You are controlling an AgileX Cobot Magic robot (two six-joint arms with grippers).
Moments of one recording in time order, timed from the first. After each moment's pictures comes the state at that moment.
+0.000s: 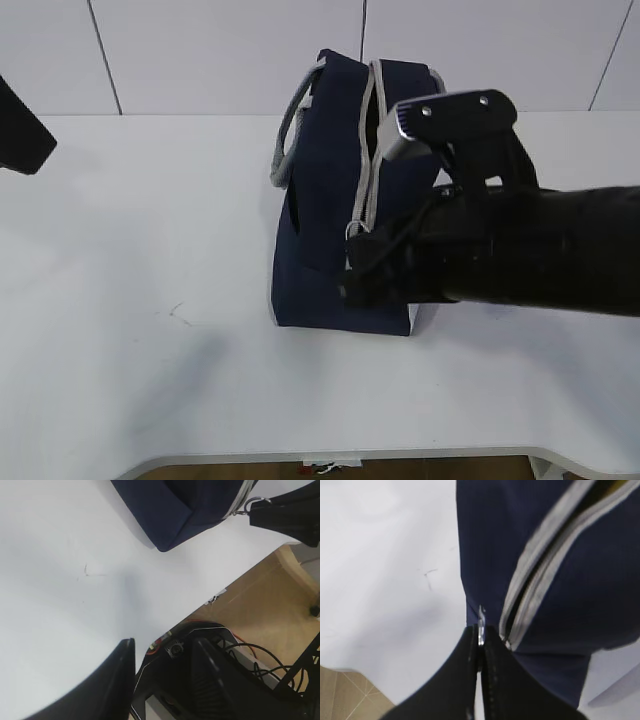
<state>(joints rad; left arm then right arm) -0.44 1.23 -1.33 -0.29 1.26 0.13 0.69 1.39 -0.73 0.10 0.04 0.09</state>
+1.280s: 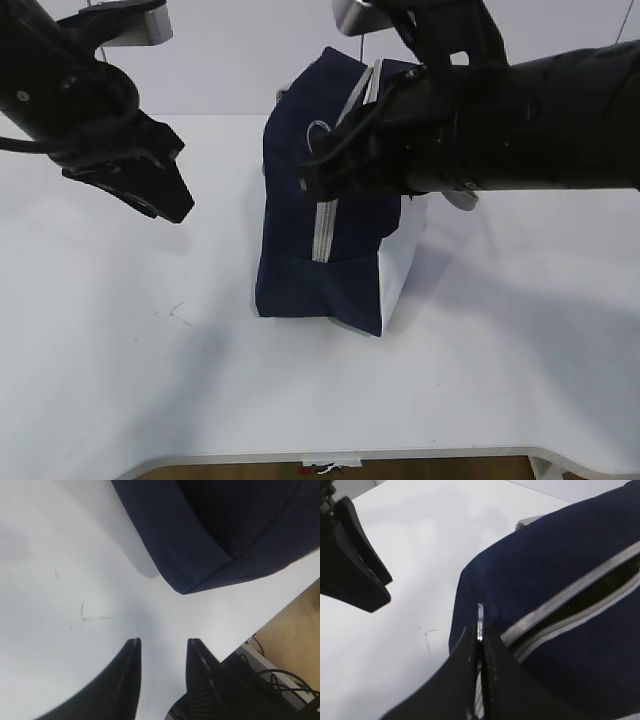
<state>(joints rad) -0.44 1.60 -1.33 -0.34 1.02 0.24 0.68 1.43 -0.98 -0.03 0.15 0.09</state>
